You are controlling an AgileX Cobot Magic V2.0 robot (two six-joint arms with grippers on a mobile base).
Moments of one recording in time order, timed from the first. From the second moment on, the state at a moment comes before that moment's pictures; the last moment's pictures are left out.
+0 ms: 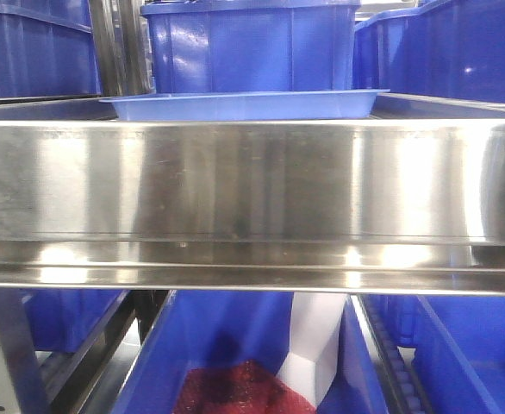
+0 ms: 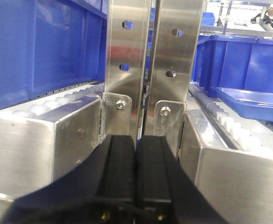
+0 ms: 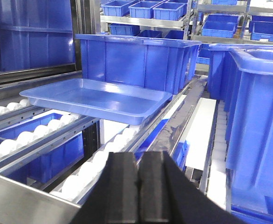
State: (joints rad) left arm 0.03 -0.01 0.03 -0.08 -0.01 0.01; right arm 0.35 0.18 -0.39 -0.11 0.31 0.14
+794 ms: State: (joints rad) left arm 0.03 -0.01 0.03 -0.08 -0.01 0.01; right arm 0.35 0.18 -0.39 -0.11 0.30 0.14
